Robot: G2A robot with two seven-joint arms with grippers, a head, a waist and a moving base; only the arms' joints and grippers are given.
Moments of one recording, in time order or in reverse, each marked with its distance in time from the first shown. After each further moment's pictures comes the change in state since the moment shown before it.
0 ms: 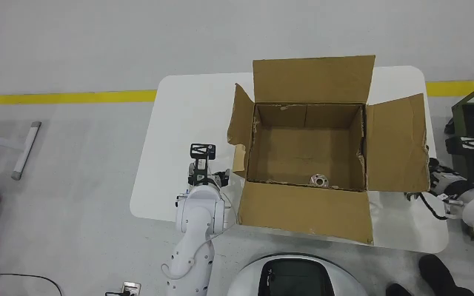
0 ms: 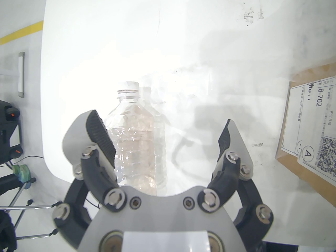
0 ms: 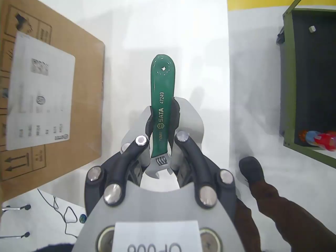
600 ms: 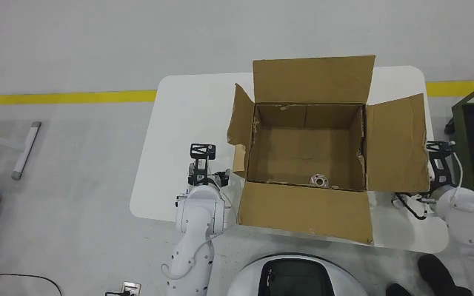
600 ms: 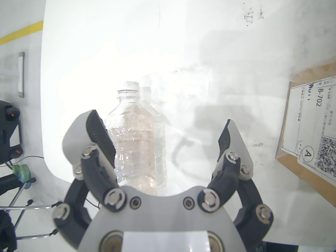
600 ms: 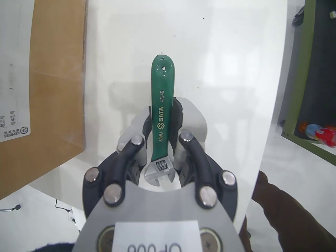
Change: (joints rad) left arm 0.000 0.000 0.000 0.000 0.000 0.000 0.000; right arm 0.087 0.010 -0.102 0.102 -0.054 -0.024 0.070
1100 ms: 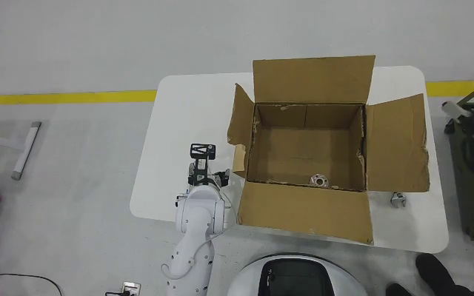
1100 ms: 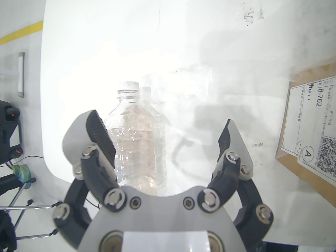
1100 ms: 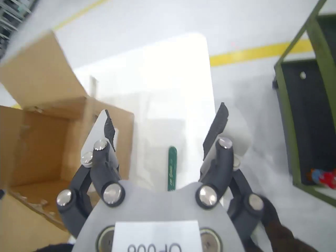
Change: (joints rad) left arm 0.000 0.000 0.000 0.000 0.000 0.000 0.000; right arm 0.176 0.018 0.256 -0.186 0.244 0.031 -0.110
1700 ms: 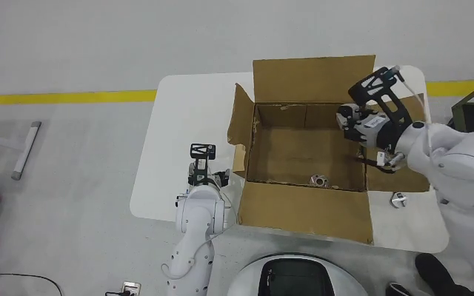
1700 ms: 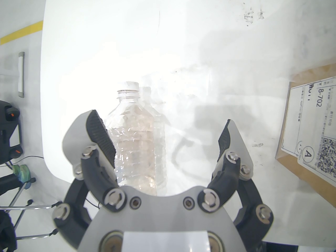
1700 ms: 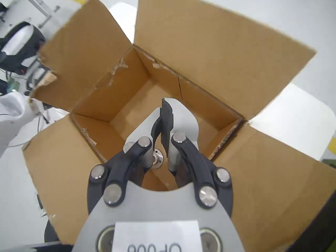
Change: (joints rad) left arm 0.000 0.000 0.000 0.000 0.000 0.000 0.000; right arm 0.370 0.032 -0.644 0.038 -0.168 -0.102 0.323
